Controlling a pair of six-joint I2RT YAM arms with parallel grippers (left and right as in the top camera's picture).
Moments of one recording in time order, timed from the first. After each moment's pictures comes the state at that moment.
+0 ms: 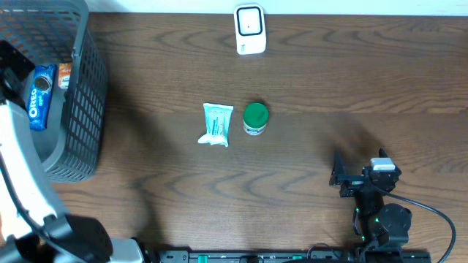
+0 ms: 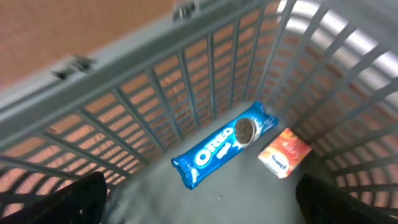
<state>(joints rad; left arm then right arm) 0.51 1.61 1.67 -0.79 -0.33 -0.28 0.01 0.03 0.04 -0.14 -0.03 0.00</state>
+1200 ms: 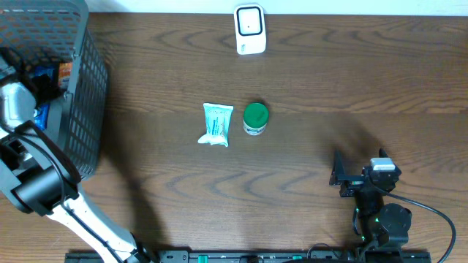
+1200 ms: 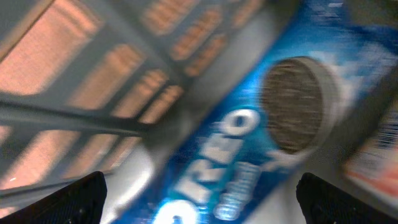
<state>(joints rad) 0.61 2.16 1.67 -0.53 -0.16 -0.04 0.01 0.03 0.04 -0.14 -0.03 0.00</state>
